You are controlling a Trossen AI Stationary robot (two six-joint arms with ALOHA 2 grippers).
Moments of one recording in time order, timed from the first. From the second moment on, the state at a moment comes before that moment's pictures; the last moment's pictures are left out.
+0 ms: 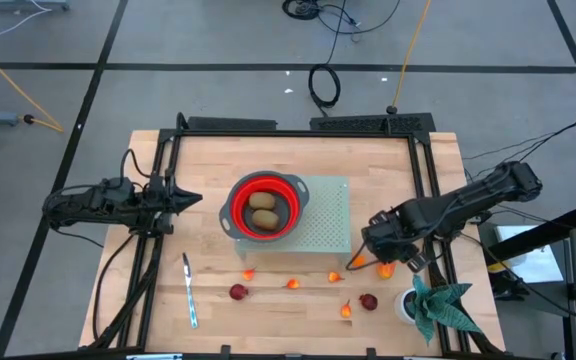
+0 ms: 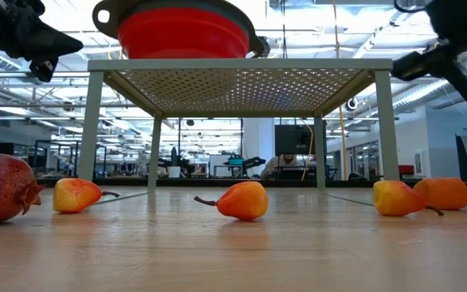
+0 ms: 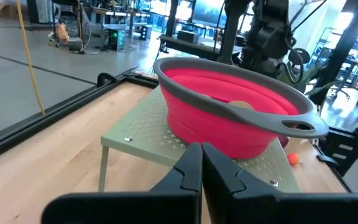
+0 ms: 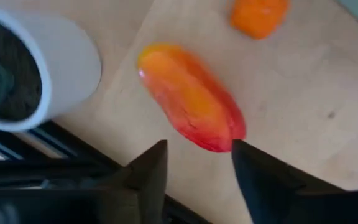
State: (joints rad) left arm -0.05 0.01 0.33 -0.41 -0.18 -0.23; right arm 0.33 1.30 0.99 -1.29 -0.16 -0.30
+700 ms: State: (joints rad) left arm -0.05 0.01 0.33 -0.41 -0.18 -0.27; right arm 0.39 1.31 0.69 -0.99 -0.05 -0.54
